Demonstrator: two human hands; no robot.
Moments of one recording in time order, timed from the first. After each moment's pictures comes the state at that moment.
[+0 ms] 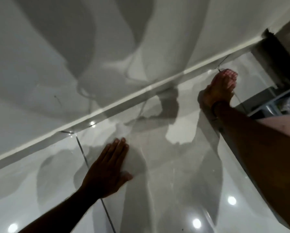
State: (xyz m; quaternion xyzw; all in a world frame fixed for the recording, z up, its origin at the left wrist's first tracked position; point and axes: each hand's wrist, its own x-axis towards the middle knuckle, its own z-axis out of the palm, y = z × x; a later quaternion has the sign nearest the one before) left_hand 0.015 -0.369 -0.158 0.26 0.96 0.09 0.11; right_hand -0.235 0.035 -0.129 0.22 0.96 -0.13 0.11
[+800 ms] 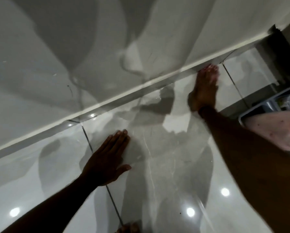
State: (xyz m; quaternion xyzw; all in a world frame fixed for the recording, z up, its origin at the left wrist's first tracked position) left_hand 0.011 -0.387 -0.146 0.26 0.94 0.10 0.18; right_hand -0.214 -0.026 -0.135 0.10 0.99 -0.10 0.04
